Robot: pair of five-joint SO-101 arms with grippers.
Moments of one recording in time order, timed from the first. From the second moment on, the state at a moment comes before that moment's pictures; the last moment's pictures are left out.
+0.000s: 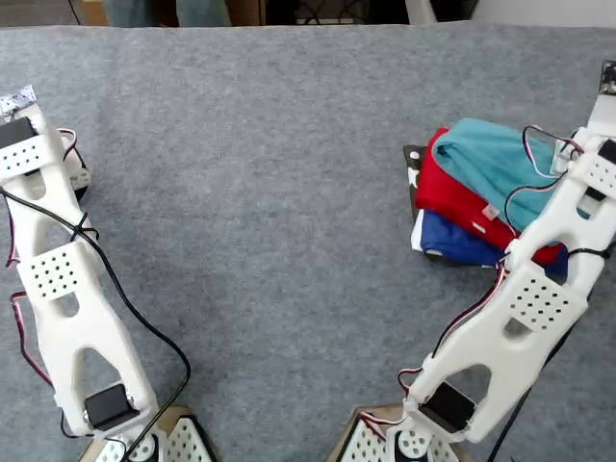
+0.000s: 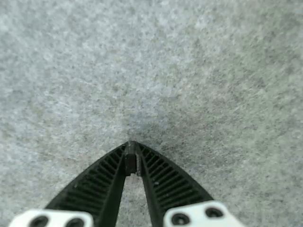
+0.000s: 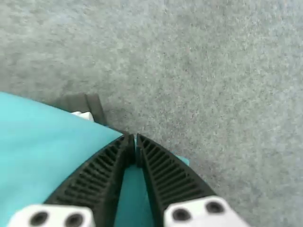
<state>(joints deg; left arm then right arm) -30.1 68.4 -72.9 92.2 4.9 36.9 47.3 -45.8 58.0 21.4</state>
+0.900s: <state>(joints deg) -30.1 68.5 -72.9 91.5 5.0 26.3 46.6 -39.1 92.9 1.0</state>
